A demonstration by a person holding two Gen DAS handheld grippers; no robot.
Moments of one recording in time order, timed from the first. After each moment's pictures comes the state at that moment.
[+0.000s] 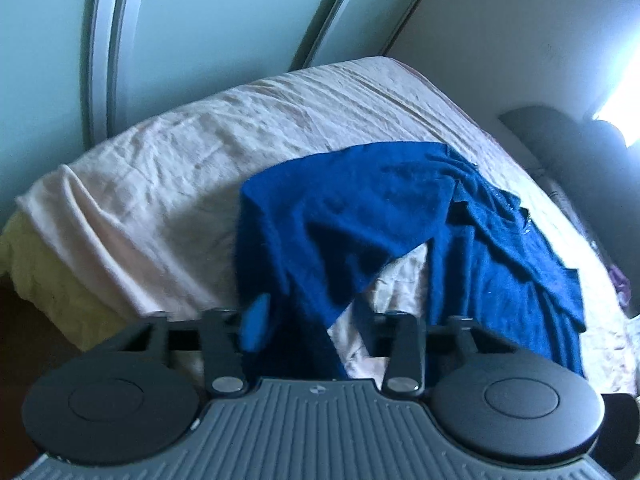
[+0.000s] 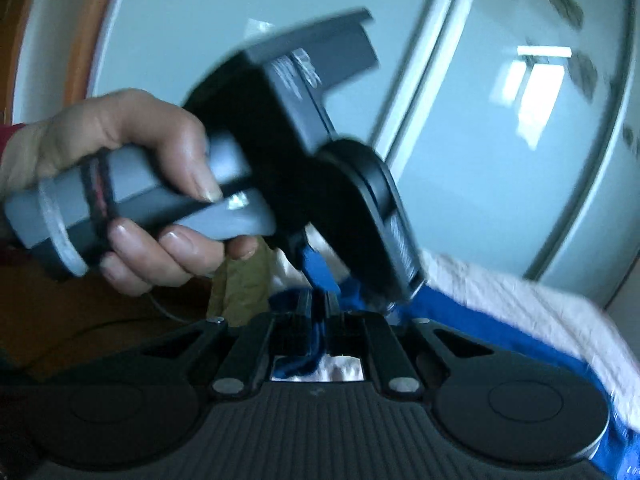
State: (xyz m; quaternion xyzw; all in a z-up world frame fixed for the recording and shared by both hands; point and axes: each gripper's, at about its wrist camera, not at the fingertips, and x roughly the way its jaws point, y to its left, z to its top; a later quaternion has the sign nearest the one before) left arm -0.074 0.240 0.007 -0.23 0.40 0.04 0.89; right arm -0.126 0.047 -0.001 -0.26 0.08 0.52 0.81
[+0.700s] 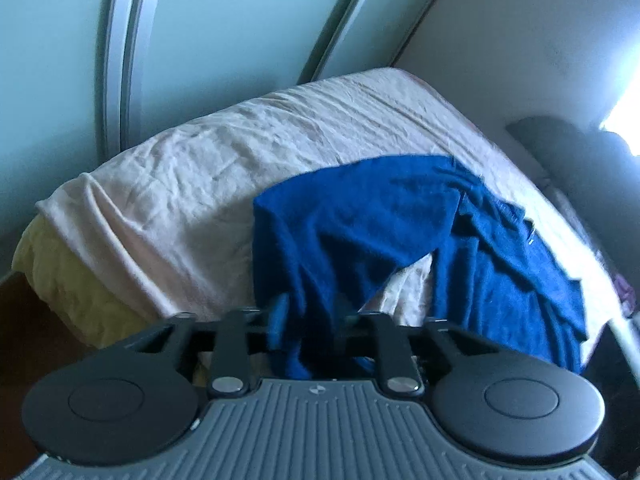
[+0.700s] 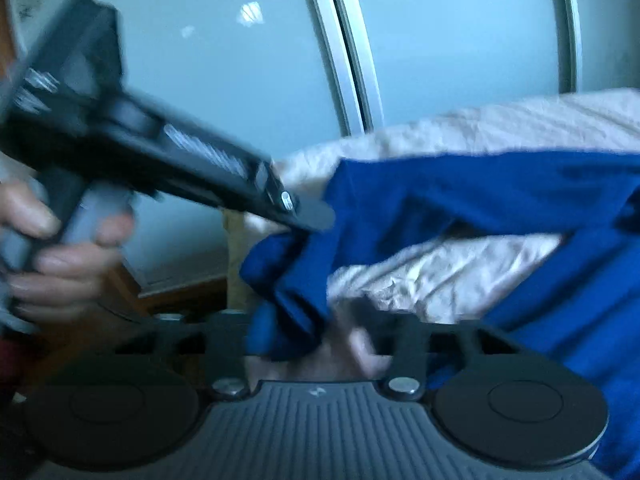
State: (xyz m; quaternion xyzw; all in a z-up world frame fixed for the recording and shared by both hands) left arm -0.084 0.250 0.019 -0.24 0.39 0.05 0.89; right arm -0.029 0.039 -0.027 -0.06 0.33 0.54 0.77
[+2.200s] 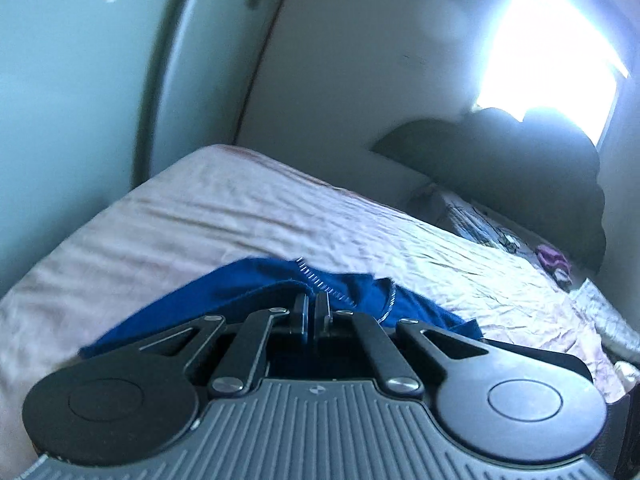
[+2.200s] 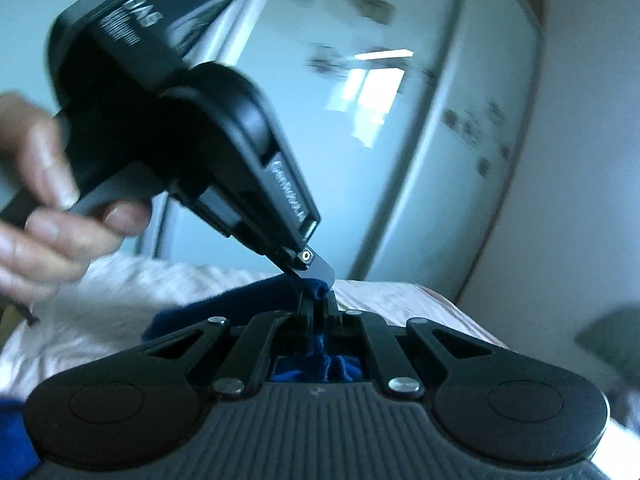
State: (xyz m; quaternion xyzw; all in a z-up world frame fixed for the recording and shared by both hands) left arm 0.058 0.077 0.121 -0.12 0.28 -0.11 0.95; right arm 0.000 -0.076 0.060 -0.17 0.05 0.32 0.93
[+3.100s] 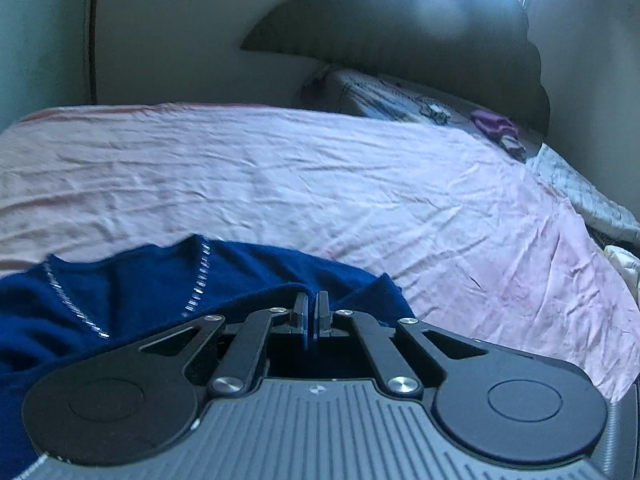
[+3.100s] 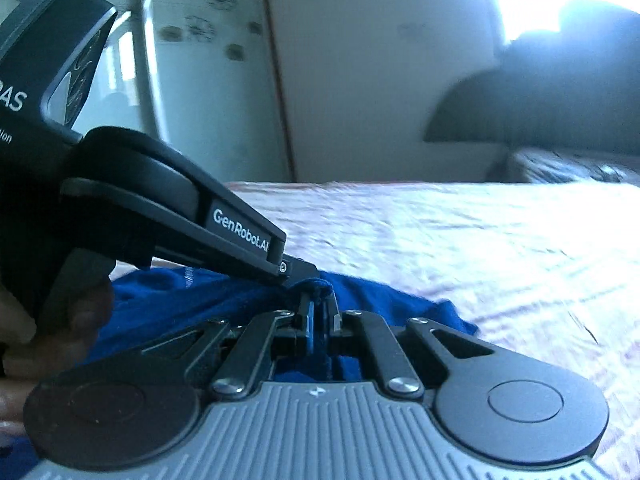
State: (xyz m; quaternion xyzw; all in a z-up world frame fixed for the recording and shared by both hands) left arm 0.201 -0.177 0.031 0.00 0.38 -0.26 0.89; right arm 0.100 -0.266 -0.009 0.08 0.21 0.08 0.97
